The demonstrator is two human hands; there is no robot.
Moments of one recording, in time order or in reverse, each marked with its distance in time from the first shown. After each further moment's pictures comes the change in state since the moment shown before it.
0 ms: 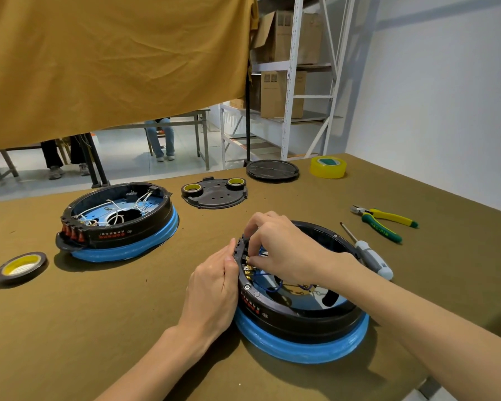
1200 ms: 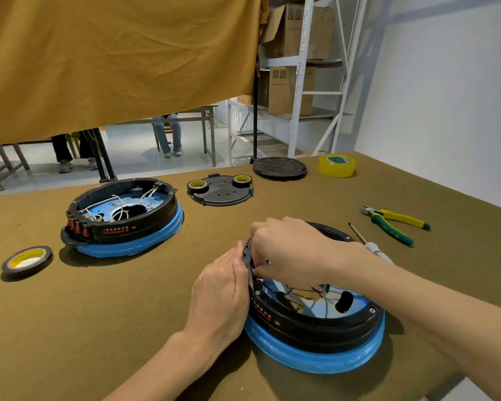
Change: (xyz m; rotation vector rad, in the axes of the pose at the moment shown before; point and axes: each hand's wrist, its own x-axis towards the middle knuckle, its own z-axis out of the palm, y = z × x) left_hand -0.008 0.016 -0.001 0.118 0.001 0.005; right_hand 0.001 -0.028 -0.030 -0.313 -0.247 -0.078
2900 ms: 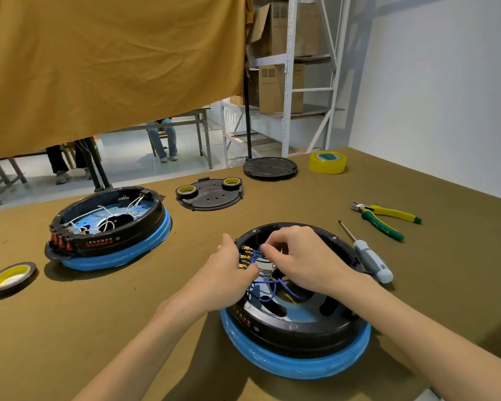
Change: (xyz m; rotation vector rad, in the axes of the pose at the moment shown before) left_hand 0.057 0.029 -0.006 -0.055 -0.519 -0.338; right_hand -0.011 0.056 0.076 0.643 0.419 0.261
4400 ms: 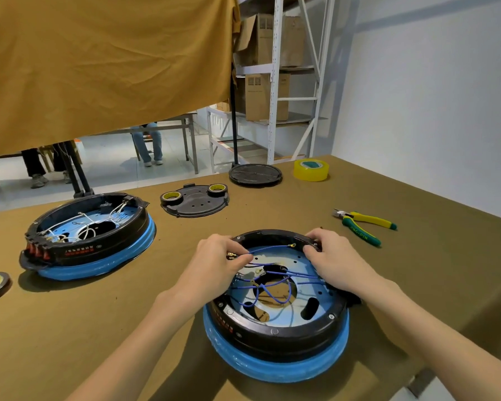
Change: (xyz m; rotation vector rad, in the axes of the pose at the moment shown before) left_hand 0.017 0.009 0.002 0.023 0.194 0.257; right_hand -0.022 0.050 -0.045 -0.121 0.072 0.398
